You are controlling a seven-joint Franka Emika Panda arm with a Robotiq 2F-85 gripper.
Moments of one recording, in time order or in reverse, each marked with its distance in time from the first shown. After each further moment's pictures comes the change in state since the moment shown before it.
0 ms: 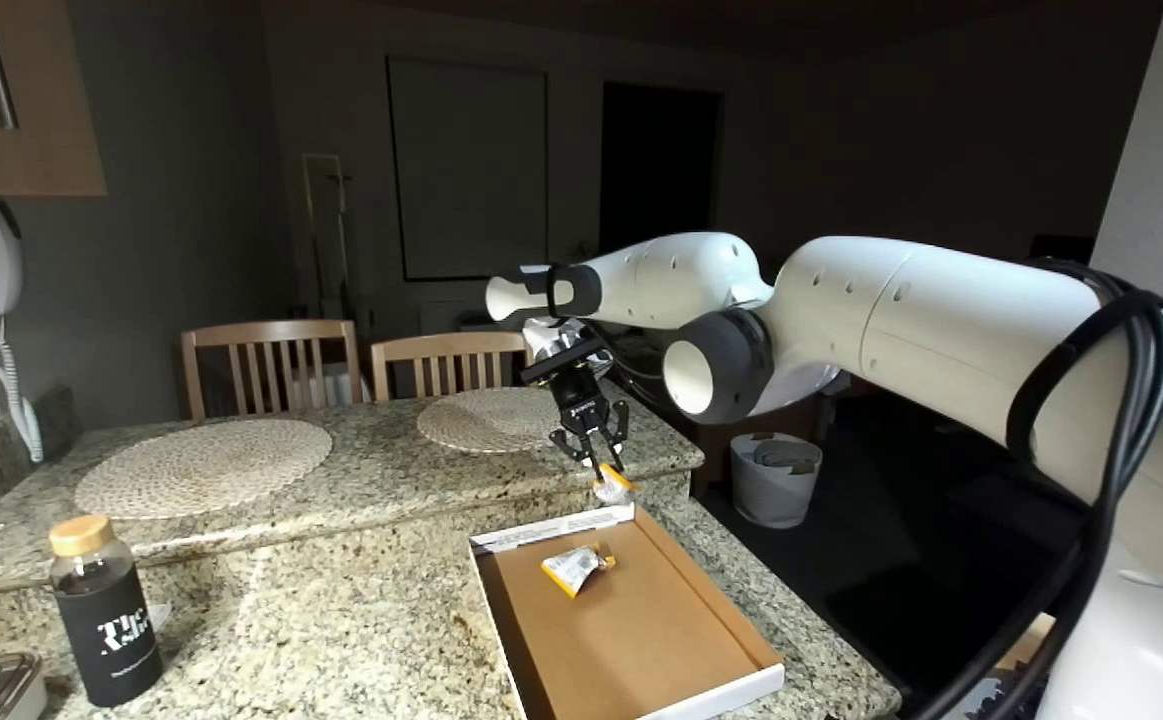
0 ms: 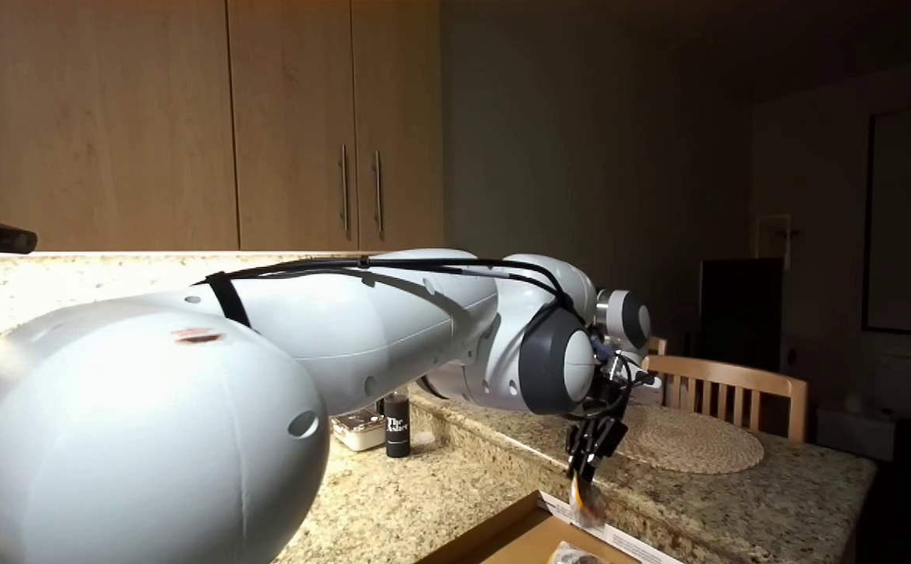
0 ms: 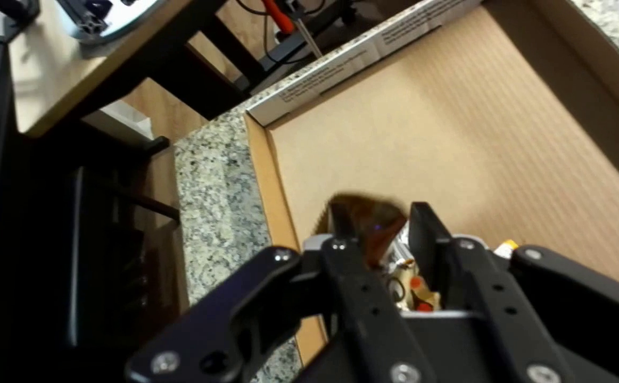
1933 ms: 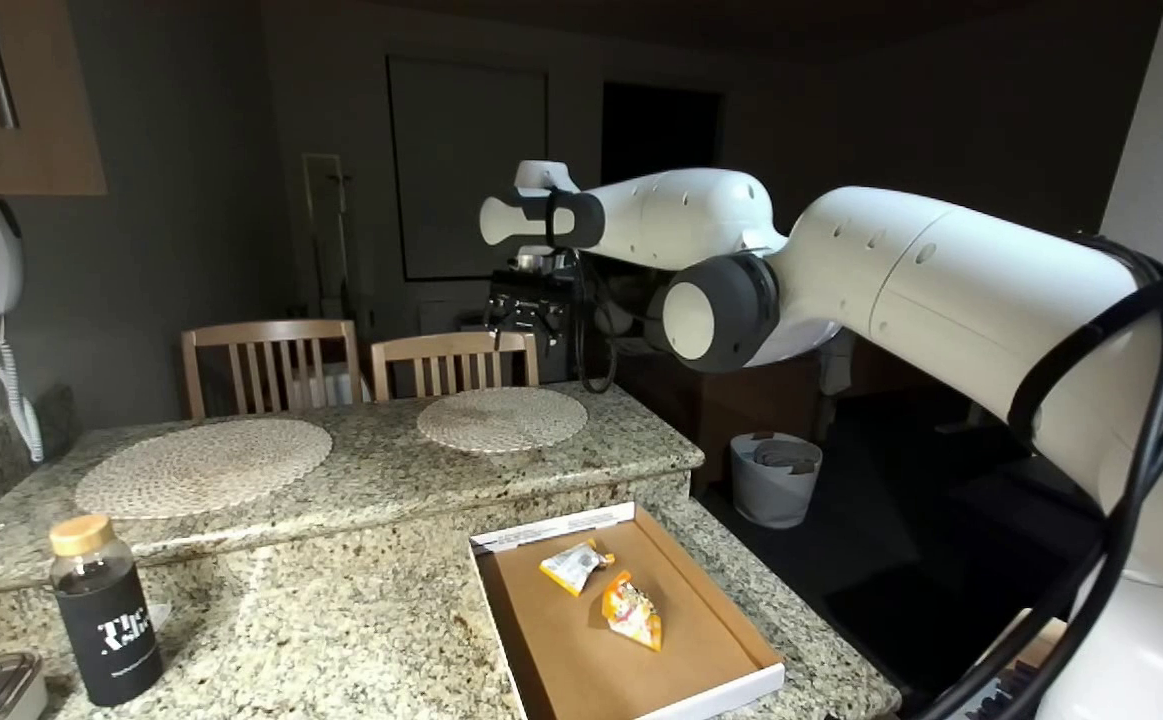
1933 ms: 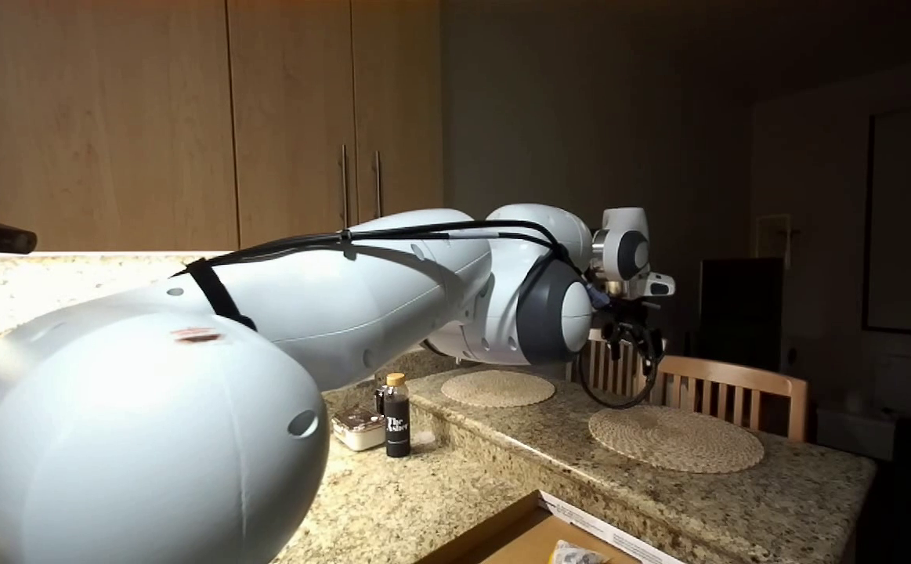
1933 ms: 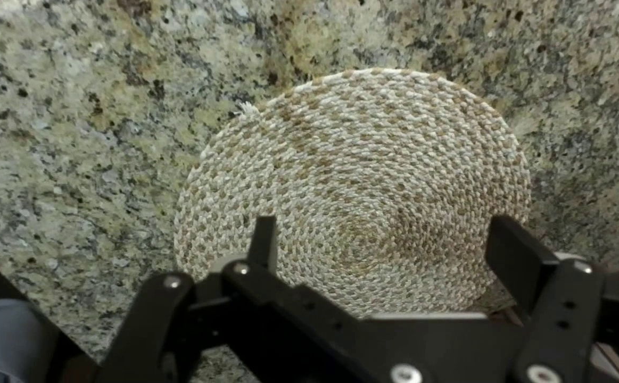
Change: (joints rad) arm 0.000 -0.154 0.028 0.004 -0.016 0.926 -0.125
